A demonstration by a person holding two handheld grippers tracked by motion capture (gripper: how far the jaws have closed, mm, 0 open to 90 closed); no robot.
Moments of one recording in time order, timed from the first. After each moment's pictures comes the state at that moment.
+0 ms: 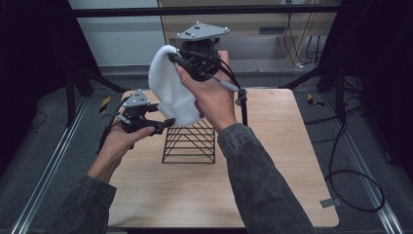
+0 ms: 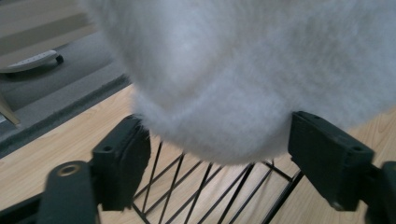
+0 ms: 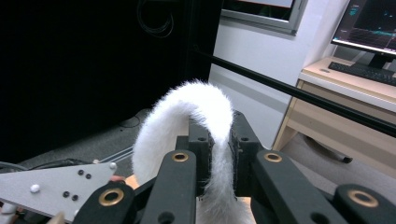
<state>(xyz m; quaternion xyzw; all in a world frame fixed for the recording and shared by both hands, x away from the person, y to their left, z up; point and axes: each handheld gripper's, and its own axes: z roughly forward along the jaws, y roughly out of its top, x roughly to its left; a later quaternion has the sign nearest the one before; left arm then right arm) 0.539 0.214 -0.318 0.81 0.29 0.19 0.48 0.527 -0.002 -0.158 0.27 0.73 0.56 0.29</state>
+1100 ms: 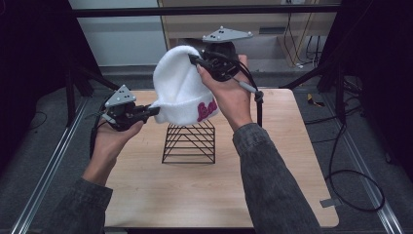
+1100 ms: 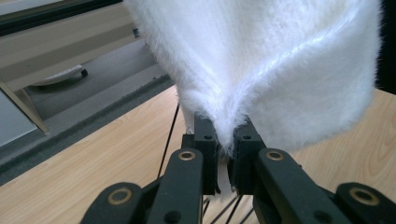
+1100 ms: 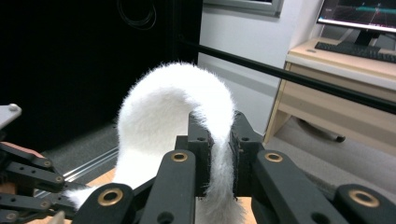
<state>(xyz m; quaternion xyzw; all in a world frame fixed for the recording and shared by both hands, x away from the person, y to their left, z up) 0.517 0.237 -0.289 0.79 0.29 0.23 0.48 0.547 -0.043 -0.179 0.31 0.72 0.55 0.28</state>
